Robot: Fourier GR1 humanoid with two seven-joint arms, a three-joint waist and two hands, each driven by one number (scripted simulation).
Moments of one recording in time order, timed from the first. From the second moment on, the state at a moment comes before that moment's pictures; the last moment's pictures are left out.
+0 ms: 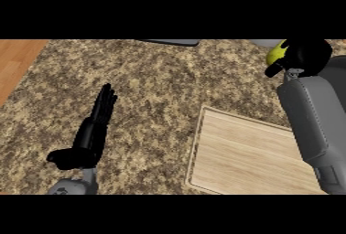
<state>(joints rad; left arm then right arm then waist) -0.08 0.05 -0.15 -1.58 0.02 0.13 -0.11 -0.82 -0.28 -0.08 -0.96 1.21 -0.13 0.83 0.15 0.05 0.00</state>
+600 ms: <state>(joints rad) -0.10 0.05 -0.13 -1.56 0.02 0.14 -0.10 -1.12 -0.32 -0.10 -0.59 1.49 -0.23 1.06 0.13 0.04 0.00</state>
